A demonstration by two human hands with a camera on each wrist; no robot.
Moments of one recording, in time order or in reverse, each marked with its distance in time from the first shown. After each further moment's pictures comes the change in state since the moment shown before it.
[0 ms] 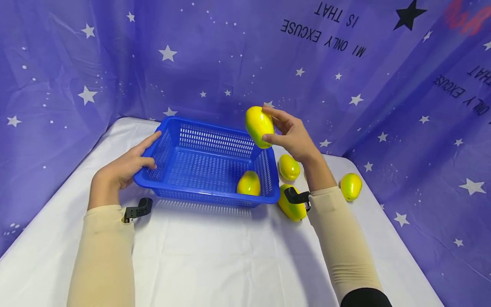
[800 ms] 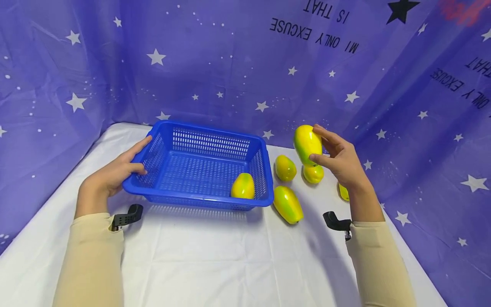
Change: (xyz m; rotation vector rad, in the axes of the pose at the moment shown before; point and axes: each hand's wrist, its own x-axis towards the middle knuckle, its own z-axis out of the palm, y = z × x) left_hand 0.000 0.002 0.003 0.006 -0.003 -0.007; right_hand -0.100 0.030 -0.099 -0.045 0.231 0.079
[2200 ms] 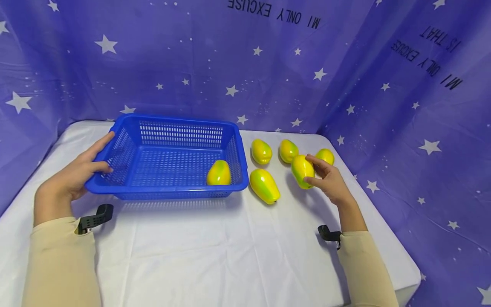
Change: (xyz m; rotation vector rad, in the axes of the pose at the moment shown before) left_hand 0.011 -0.008 -0.007 -0.088 -0.024 0.007; right_hand -0.104 0.101 -0.053 -0.080 0.120 0.213
